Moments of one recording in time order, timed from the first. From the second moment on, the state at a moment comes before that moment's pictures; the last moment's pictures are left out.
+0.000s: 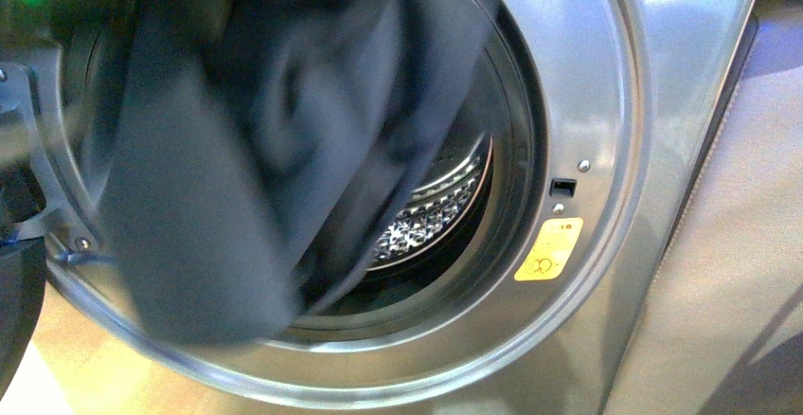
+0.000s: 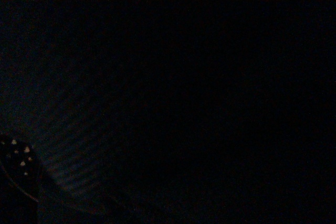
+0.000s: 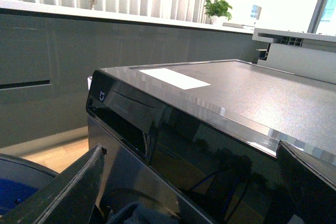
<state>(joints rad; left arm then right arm) -0.26 1.40 0.64 0.86 0.06 -0.03 0.69 1.55 1.80 -0.04 -0.11 -0.12</state>
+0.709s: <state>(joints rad) -0.20 1.77 0.75 0.94 0.05 -0.03 0.69 1.55 1.80 -0.04 -0.11 -0.12</state>
